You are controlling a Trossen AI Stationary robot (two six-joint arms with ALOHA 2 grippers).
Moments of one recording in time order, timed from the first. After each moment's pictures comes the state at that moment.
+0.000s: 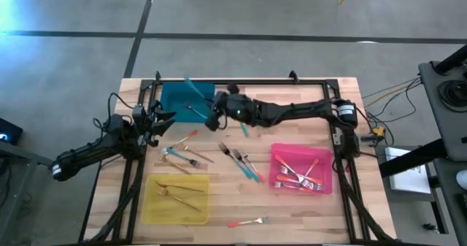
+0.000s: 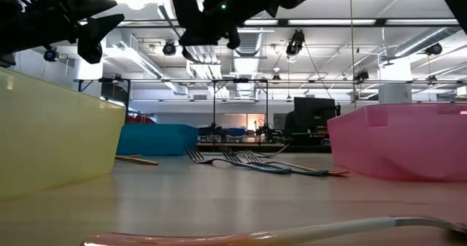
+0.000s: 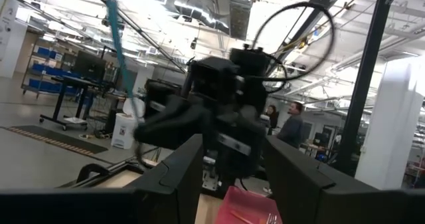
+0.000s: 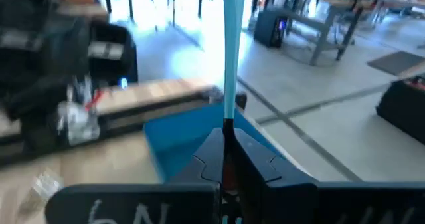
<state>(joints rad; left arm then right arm) 0.43 0.04 0.02 0.40 0.25 -0.38 -0.13 1.98 1.57 0.20 0.38 0.00</state>
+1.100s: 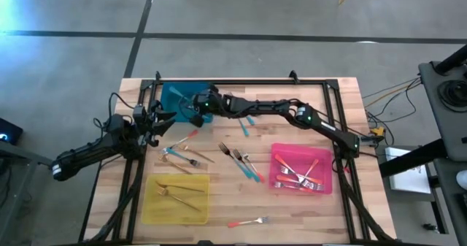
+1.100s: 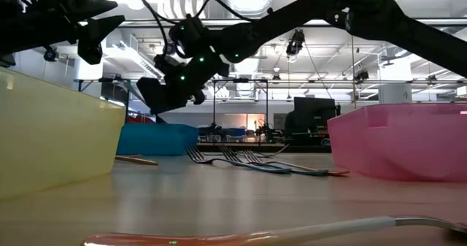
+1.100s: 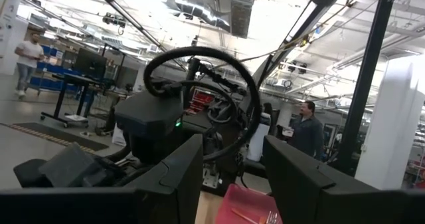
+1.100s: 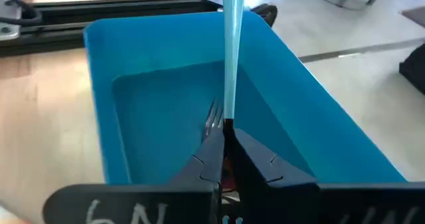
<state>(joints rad) 0.43 0.04 0.02 0.39 0.25 -0.38 -0.24 2.52 2.17 -0.13 0.23 -0.06</state>
